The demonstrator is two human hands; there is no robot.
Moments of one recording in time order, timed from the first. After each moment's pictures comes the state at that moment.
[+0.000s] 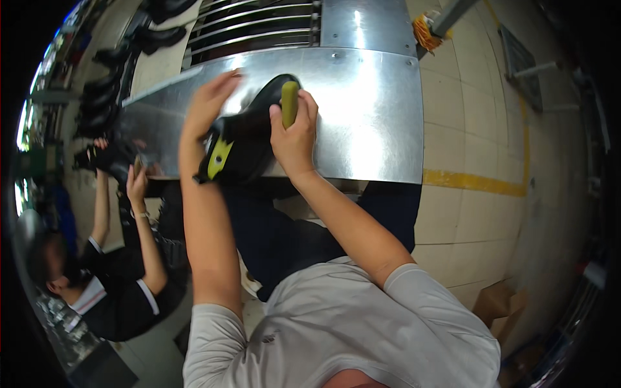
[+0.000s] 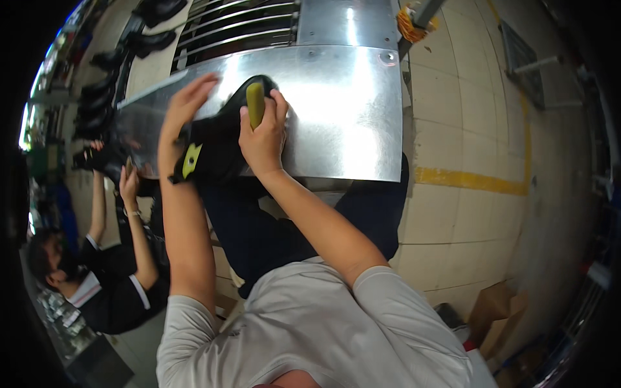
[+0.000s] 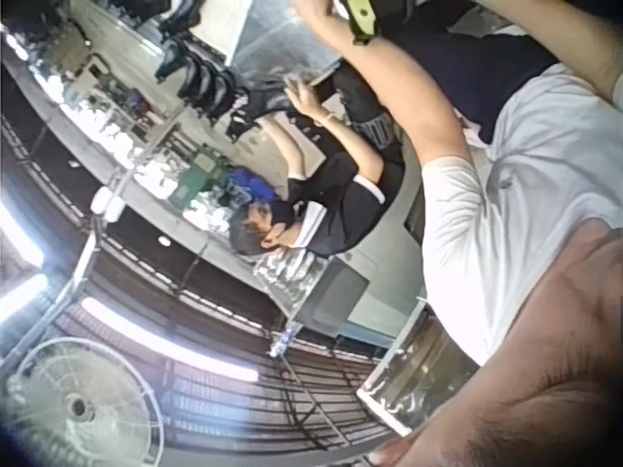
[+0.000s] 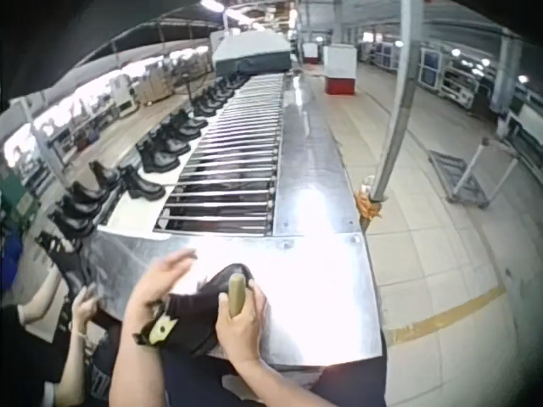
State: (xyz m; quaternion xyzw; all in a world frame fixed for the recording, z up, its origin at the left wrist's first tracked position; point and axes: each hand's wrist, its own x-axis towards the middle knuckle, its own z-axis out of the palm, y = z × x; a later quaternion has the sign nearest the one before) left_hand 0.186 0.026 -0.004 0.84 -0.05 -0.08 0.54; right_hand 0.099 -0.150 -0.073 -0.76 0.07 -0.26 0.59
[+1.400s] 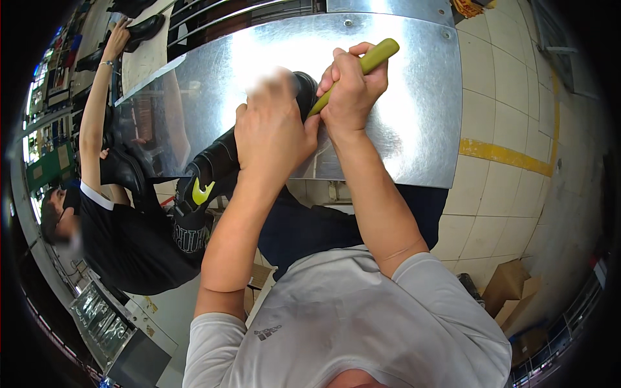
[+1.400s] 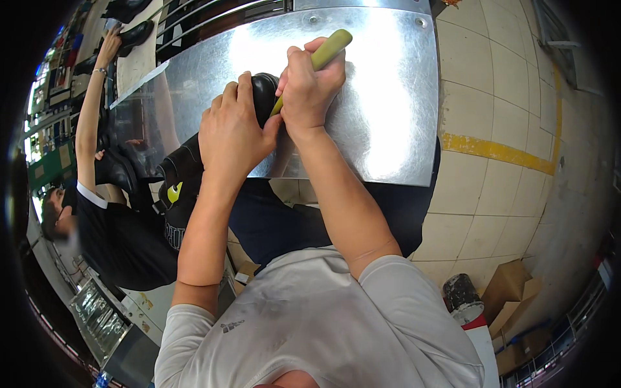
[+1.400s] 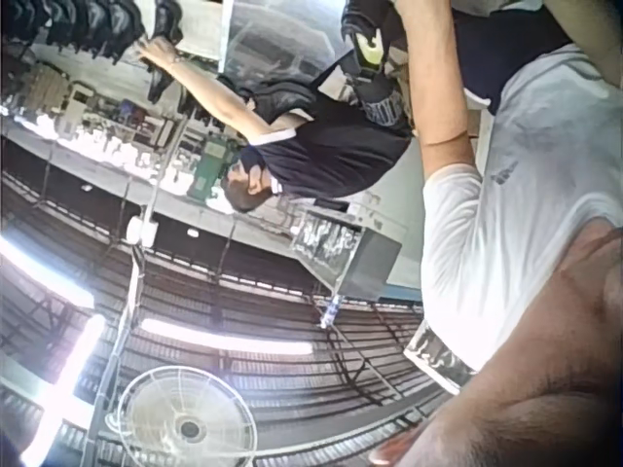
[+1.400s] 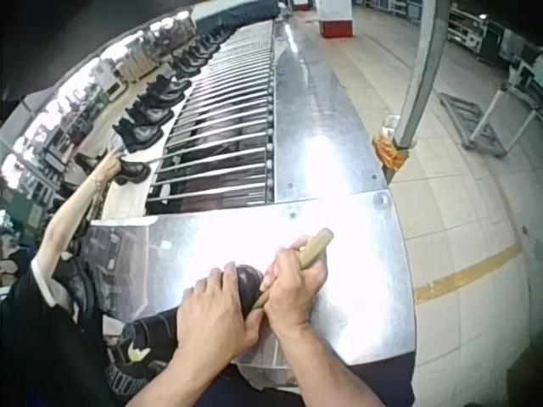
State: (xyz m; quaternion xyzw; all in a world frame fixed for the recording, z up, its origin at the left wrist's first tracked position) left_hand 0.127 -0.122 0.009 0.99 -0.11 -0.06 -0.03; right_hand 0.165 -0.221 -0.055 -0.34 0.22 -0.18 0.90
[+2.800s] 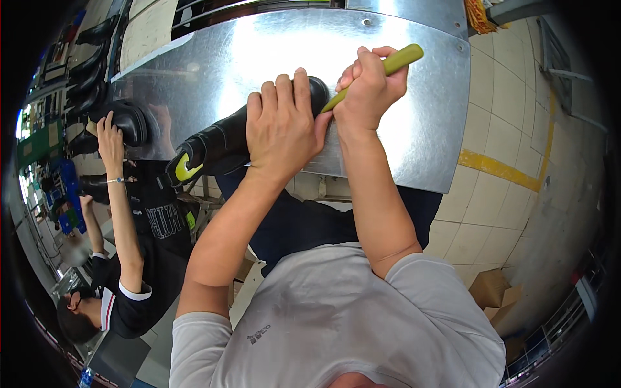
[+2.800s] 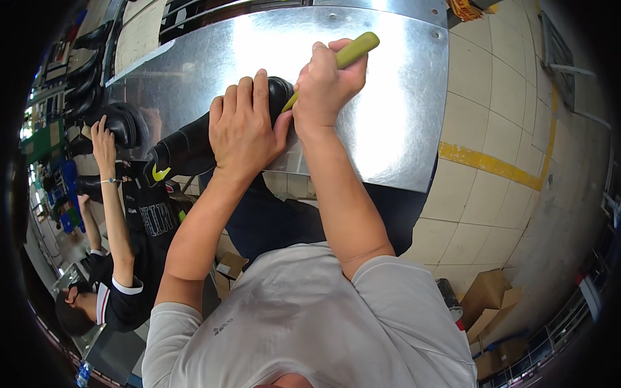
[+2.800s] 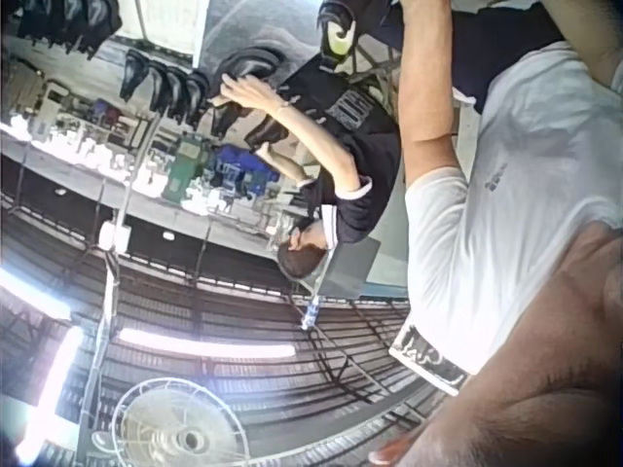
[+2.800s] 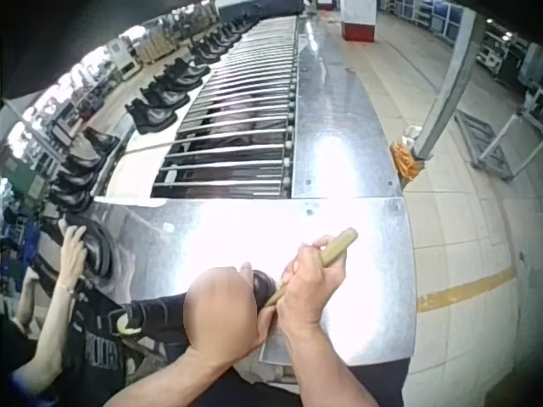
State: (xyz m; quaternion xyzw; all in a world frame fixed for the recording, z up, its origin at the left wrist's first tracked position) left_hand 0.108 -0.105 -0.026 0.98 -0.18 0.10 -0.02; right_hand 0.163 -0.221 -0.050 -0.40 0.26 -0.18 0.86
